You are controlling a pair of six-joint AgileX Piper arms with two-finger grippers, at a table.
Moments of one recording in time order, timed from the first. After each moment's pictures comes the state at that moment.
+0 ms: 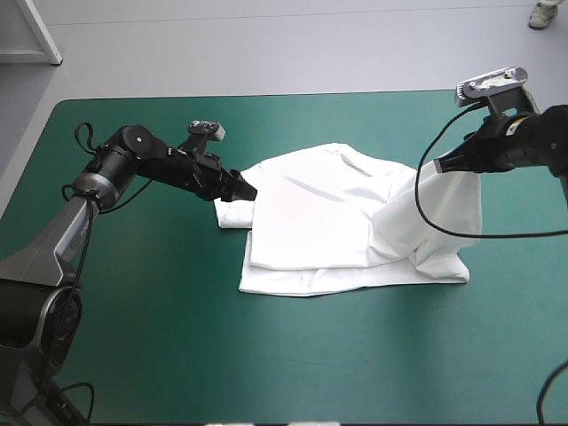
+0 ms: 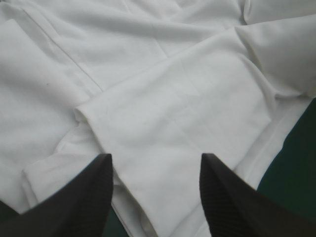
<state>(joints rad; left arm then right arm) -0.18 1.78 -1.49 -0.75 1.04 0.61 0.06 1.41 -1.62 0.09 1.13 -0.27</state>
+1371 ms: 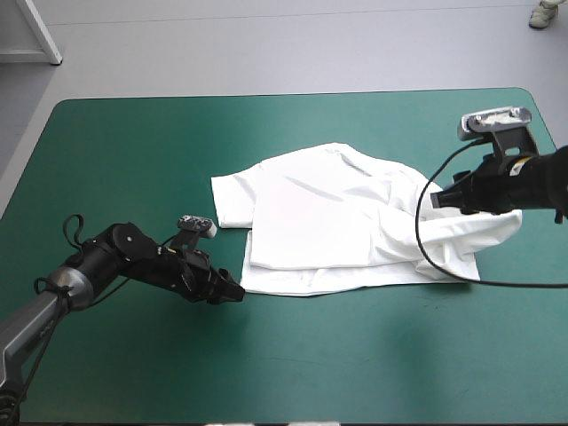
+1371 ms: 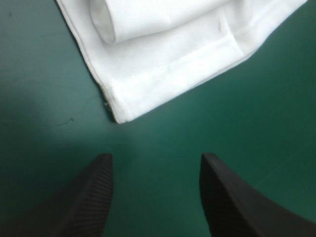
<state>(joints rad) -0.26 1.40 -0.79 -0.75 0.86 0.64 0.06 1.22 -1.41 0.19 1.17 -0.20</state>
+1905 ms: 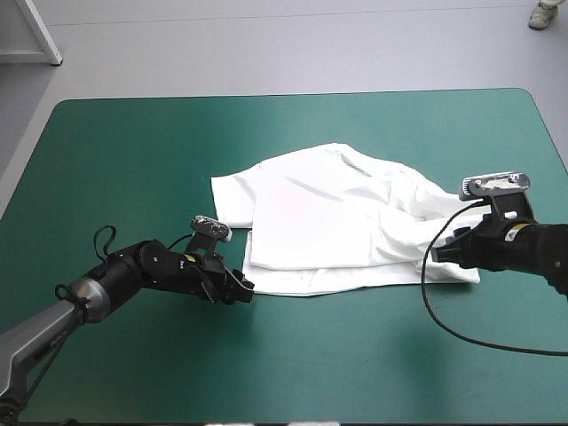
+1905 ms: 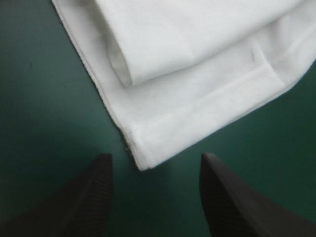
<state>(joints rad) -0.41 1.41 -0.75 -0.65 0.57 0.55 0.06 1.04 -1.01 0.17 0.98 -0.17</state>
